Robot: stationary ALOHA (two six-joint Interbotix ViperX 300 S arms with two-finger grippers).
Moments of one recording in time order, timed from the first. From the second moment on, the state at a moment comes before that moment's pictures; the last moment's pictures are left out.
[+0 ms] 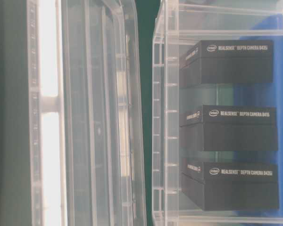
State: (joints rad) left arm -0.16 -0.39 0.49 0.02 1.19 -0.13; right arm 0.25 -0.33 0.40 -0.24 1.23 0.34
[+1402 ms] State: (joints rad) left arm -0.43 -0.23 0.49 0.02 1.14 -0.40; right arm 0.48 -0.12 0.33 -0.27 1.22 0.56
